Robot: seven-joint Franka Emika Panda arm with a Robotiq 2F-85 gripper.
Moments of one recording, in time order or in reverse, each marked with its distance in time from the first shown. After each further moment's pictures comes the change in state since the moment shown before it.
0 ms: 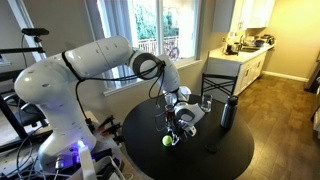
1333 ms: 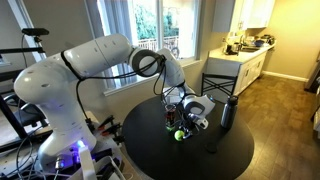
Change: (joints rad) arm -0.011 -0.036 -0.036 0.110 0.002 -0.009 0.007
